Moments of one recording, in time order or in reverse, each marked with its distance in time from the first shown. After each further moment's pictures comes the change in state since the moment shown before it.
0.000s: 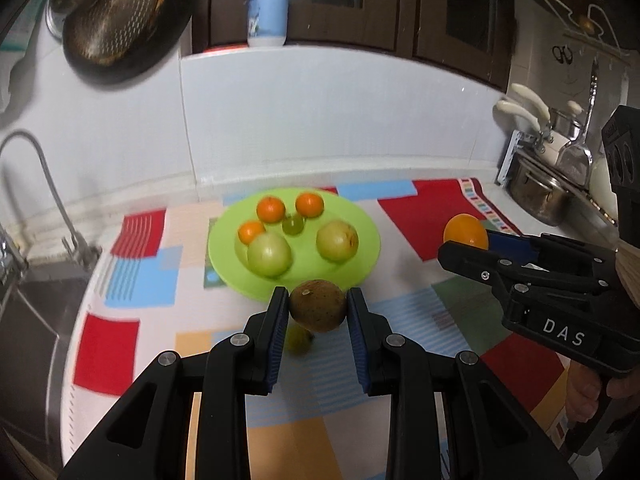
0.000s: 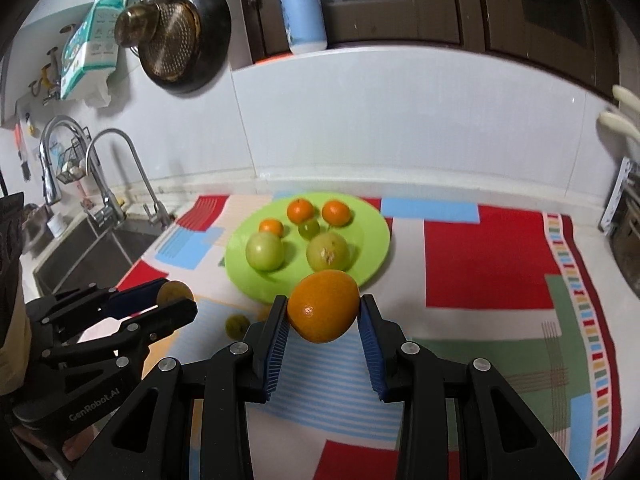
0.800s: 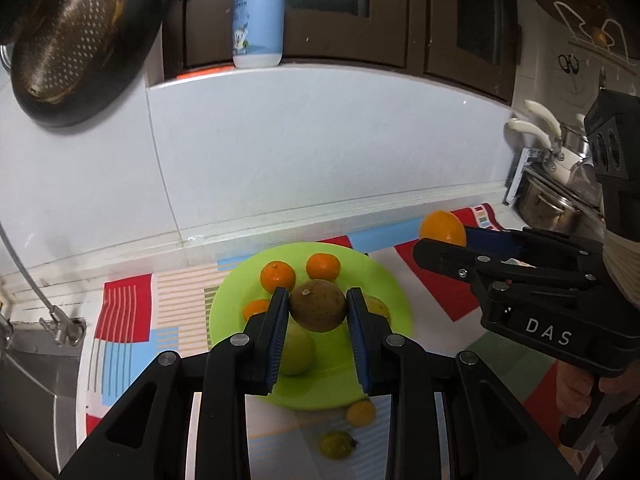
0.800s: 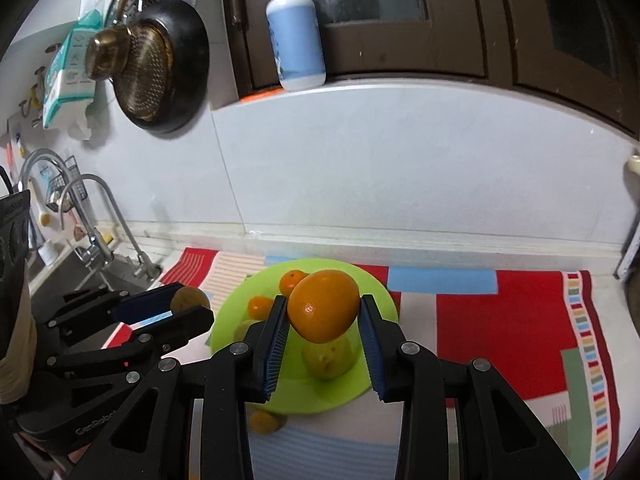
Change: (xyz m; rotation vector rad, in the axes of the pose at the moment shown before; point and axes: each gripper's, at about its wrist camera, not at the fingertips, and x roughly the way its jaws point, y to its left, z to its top) left arm 0.065 0.033 0.068 0.054 -0.030 -0.045; right arm 0.061 -0.002 0.074 0.005 -0.059 0.000
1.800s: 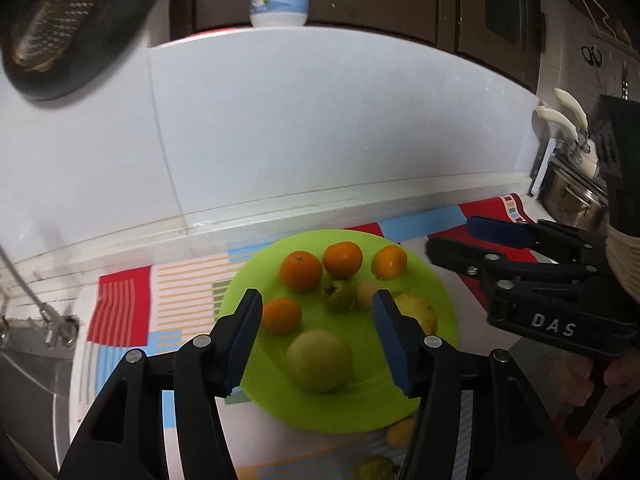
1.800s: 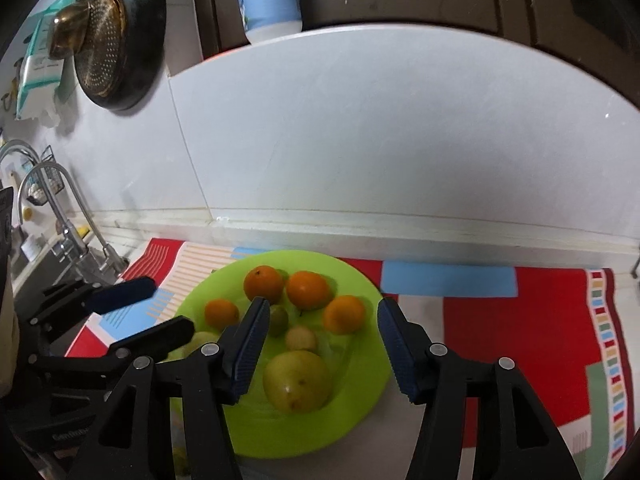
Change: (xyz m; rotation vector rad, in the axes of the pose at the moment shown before) left arm 0.035 0.023 -0.006 -0.015 0.036 0.039; right arm 0.060 -0.015 -0.004 -0.001 0.042 -0.027
